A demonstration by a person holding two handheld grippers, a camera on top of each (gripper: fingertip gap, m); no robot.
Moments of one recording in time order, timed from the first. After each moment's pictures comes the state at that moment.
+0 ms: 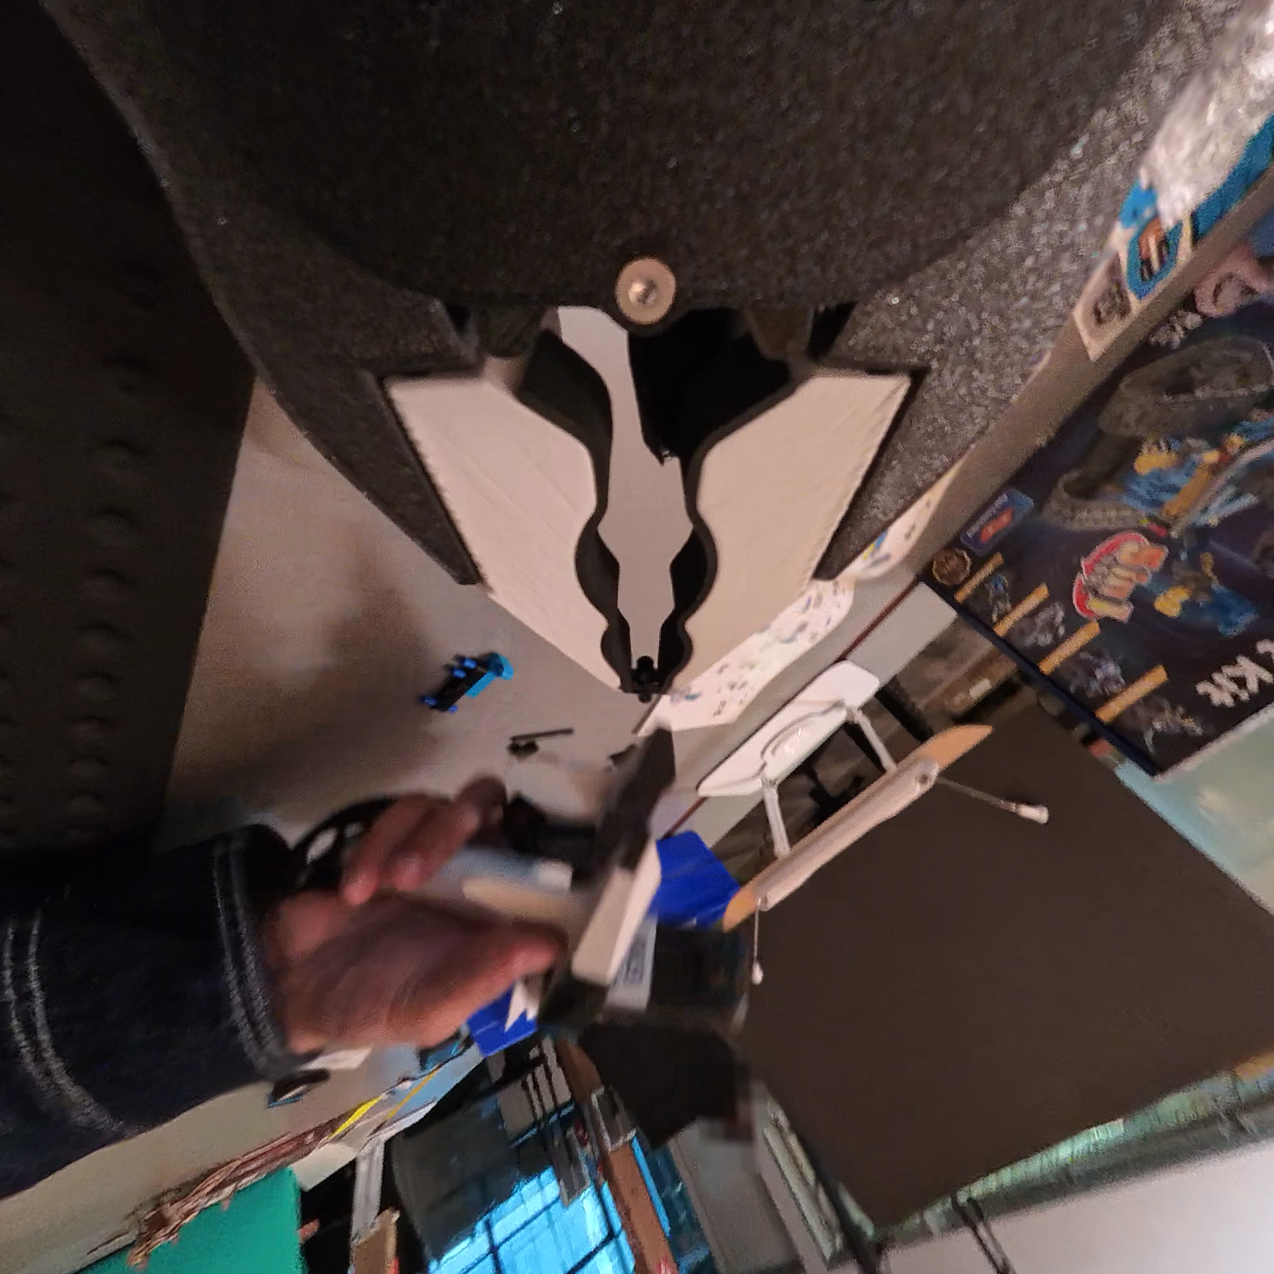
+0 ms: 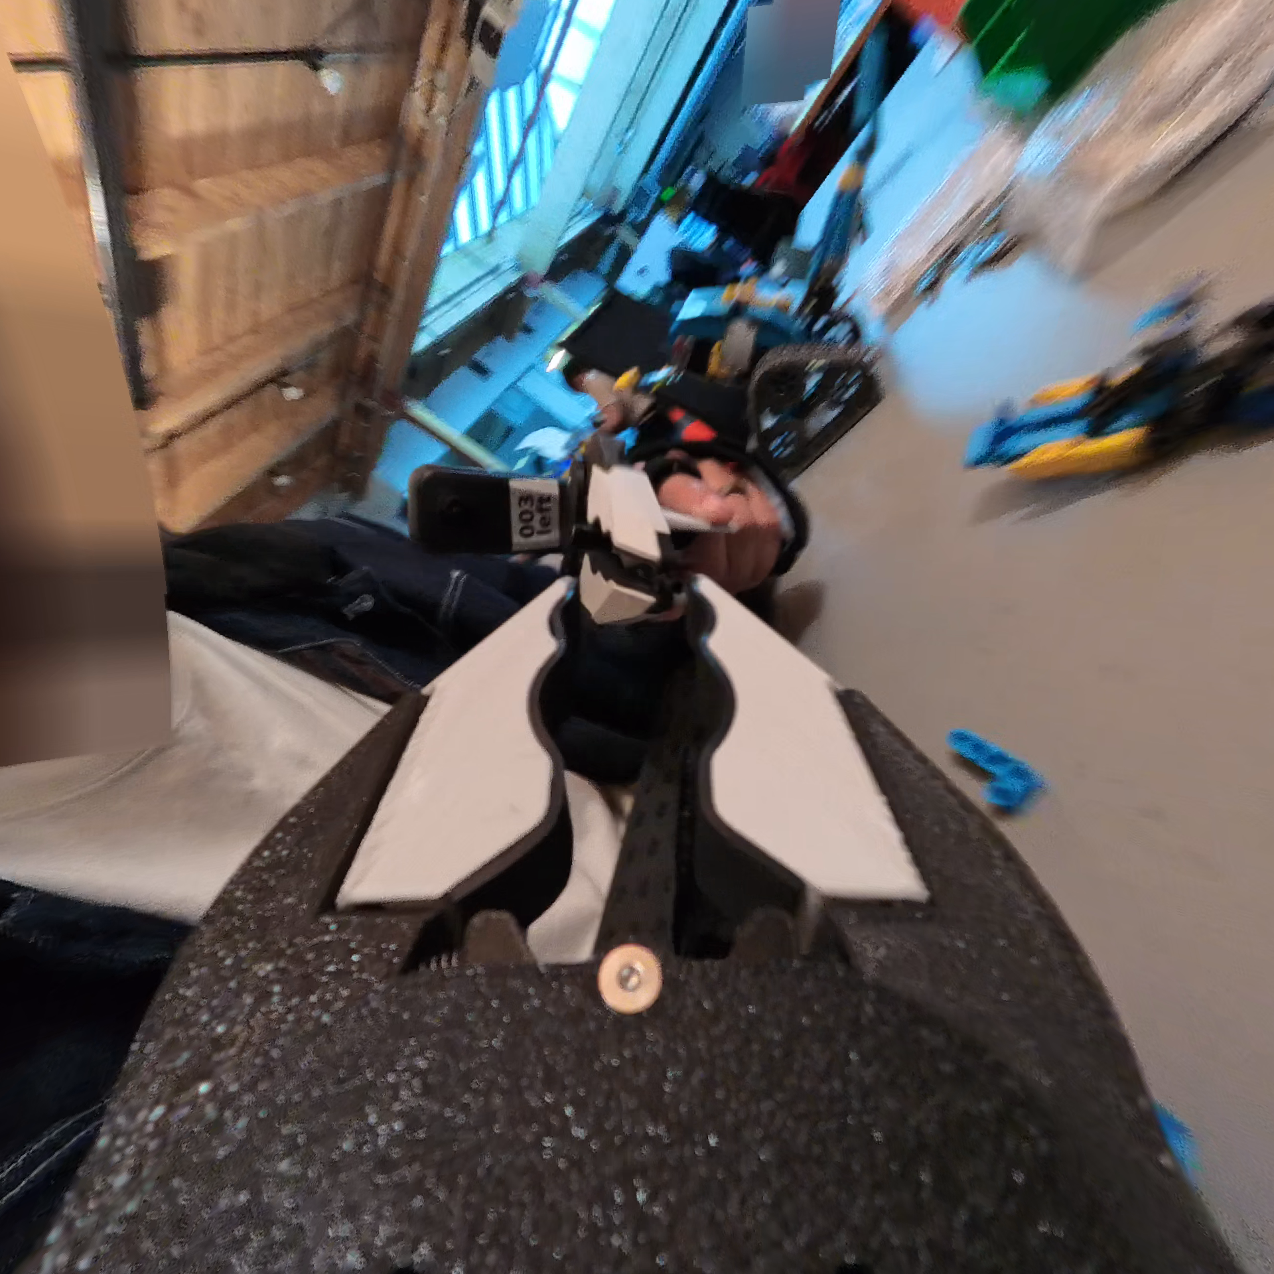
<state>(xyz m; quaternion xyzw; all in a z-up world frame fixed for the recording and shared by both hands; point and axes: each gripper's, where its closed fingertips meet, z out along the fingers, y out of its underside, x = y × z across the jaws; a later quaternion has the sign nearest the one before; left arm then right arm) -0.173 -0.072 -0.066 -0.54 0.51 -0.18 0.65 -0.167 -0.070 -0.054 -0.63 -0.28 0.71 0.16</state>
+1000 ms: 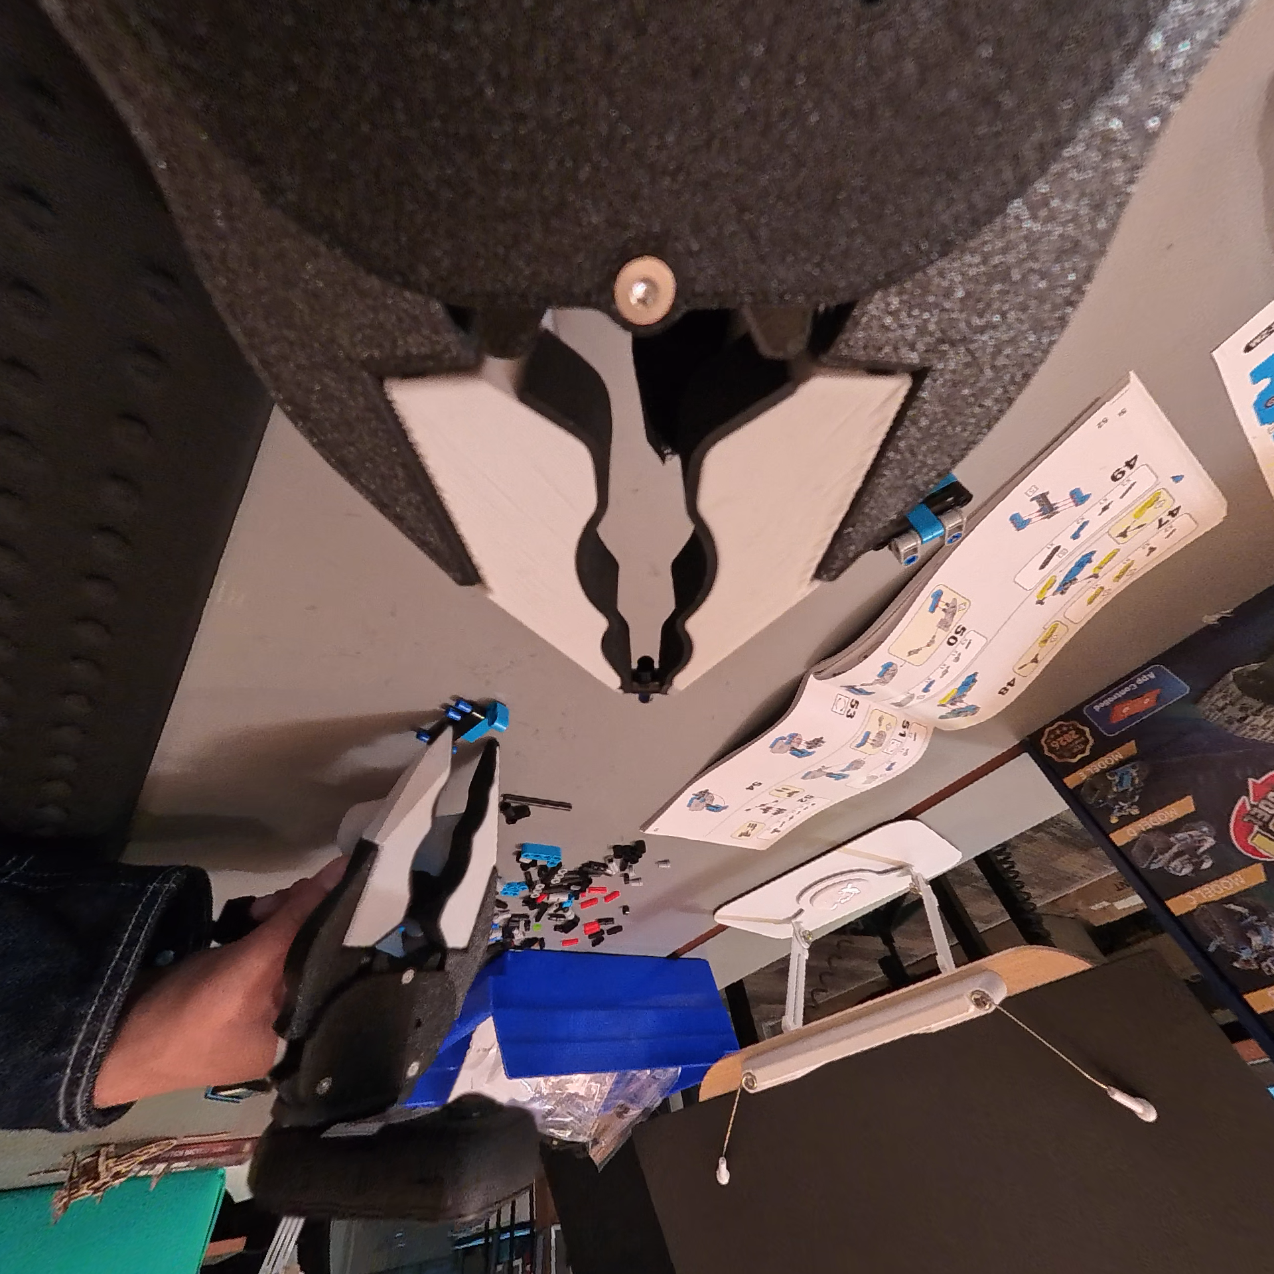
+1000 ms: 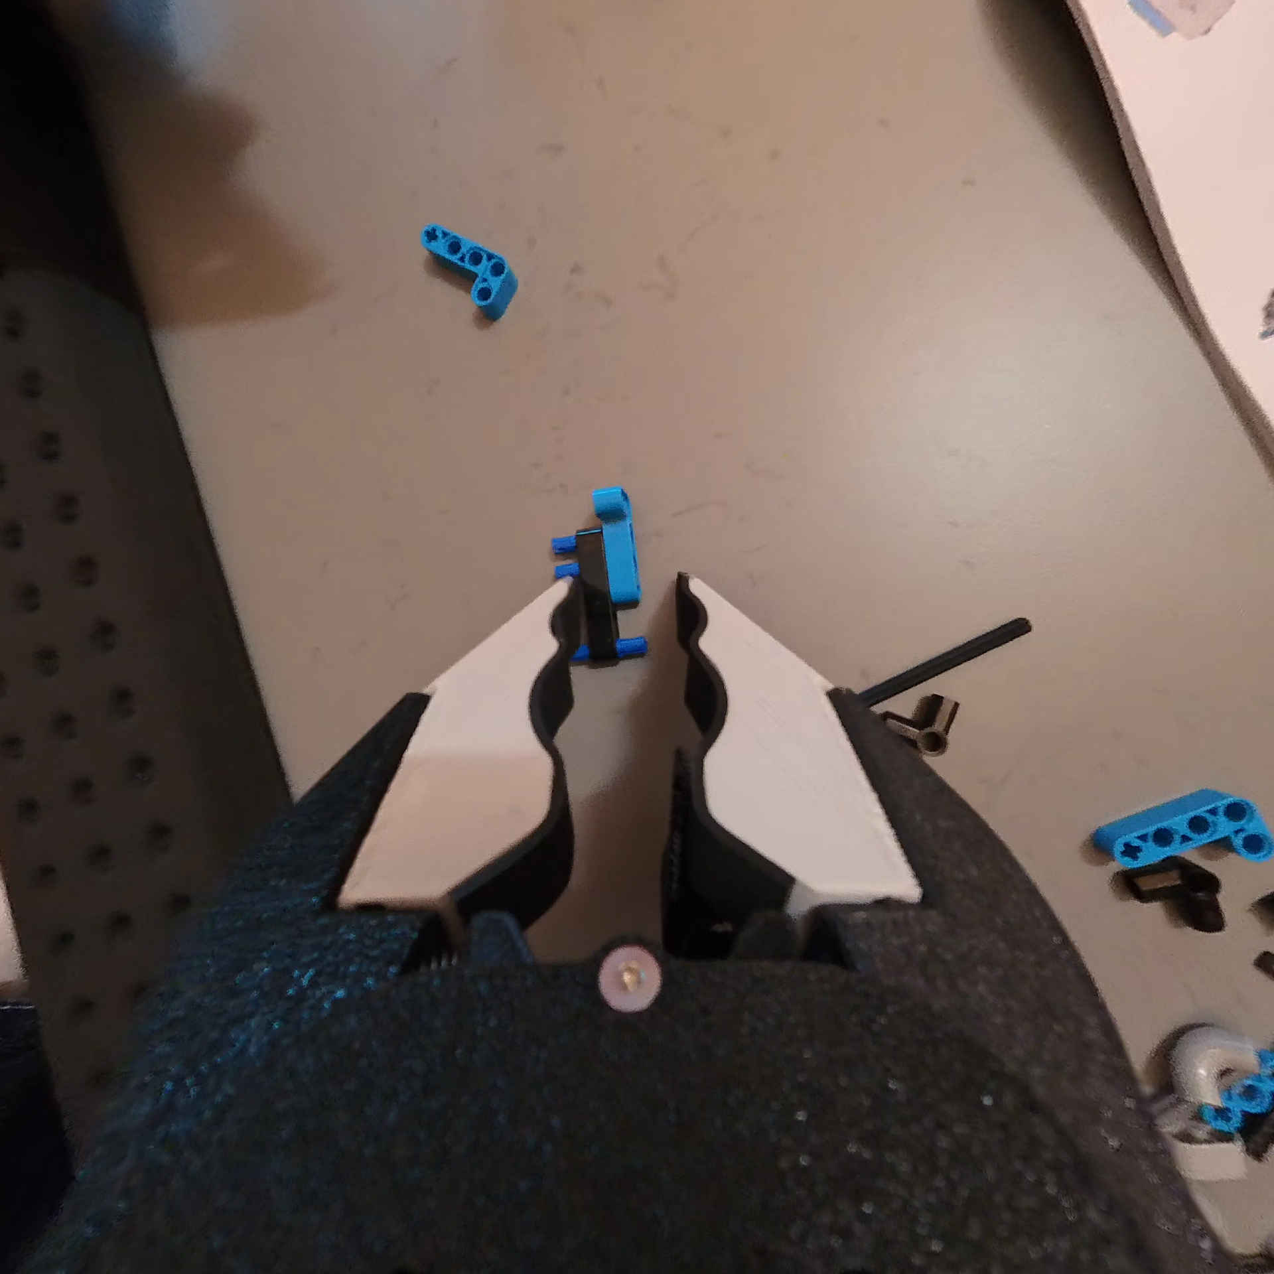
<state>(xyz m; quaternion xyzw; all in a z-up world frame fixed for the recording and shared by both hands) -0.188 -0.042 -0.093 -0.65 0.44 -0.25 0.56 -0.054 -0.048 -0.186 -0.83 -0.47 0.22 0.20</state>
